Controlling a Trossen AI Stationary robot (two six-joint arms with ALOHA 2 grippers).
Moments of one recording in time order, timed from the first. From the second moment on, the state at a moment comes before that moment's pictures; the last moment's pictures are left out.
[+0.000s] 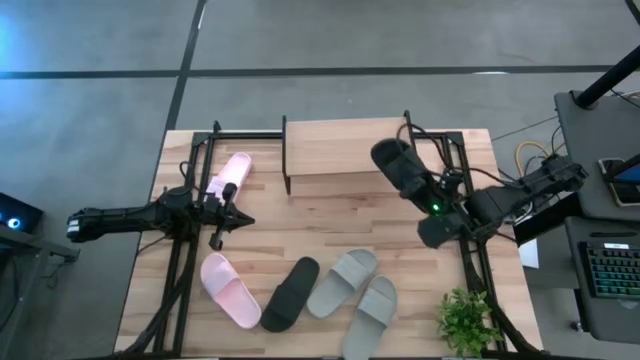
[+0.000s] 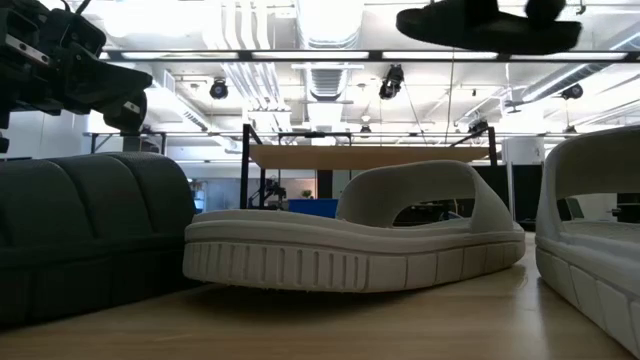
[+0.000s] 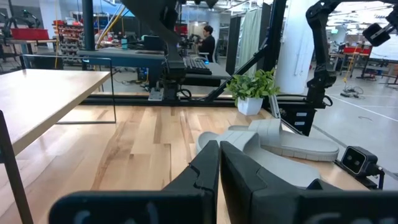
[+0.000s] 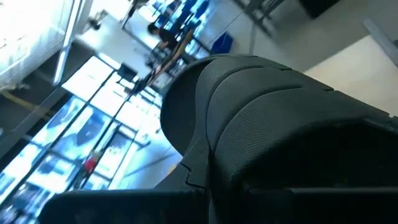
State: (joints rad) left arm 0.11 0.16 0.01 0.12 0.25 -0.07; right arm 0.42 1.17 1.12 -0.77 1.39 1.70
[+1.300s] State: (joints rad) left arm 0.11 0.16 0.01 0.12 0.25 -0.07; right arm -0.12 1.43 1.22 -0.73 1.12 1.81
